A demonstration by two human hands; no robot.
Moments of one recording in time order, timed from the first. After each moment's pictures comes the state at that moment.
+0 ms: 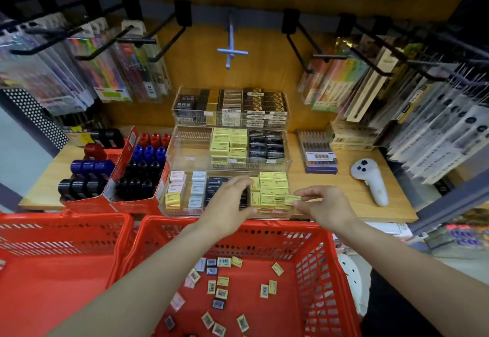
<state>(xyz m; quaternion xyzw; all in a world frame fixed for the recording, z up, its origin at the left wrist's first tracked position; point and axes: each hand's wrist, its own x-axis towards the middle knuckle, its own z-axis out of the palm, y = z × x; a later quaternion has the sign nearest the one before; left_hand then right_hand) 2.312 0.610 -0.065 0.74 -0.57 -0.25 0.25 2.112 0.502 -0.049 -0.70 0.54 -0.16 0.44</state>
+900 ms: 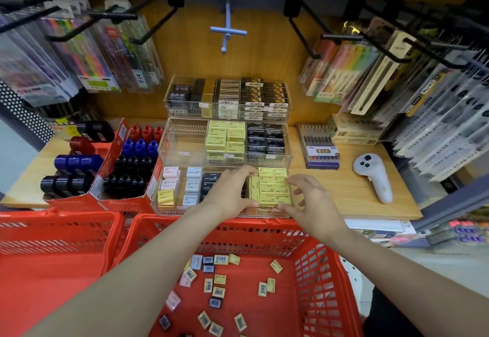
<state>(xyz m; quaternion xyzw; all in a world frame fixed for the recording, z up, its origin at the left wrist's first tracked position) 2.321 0.576 -0.076 0.75 -0.56 -0.29 0.22 2.126 0.499 -0.084 -0.85 0.43 -0.15 0.26</state>
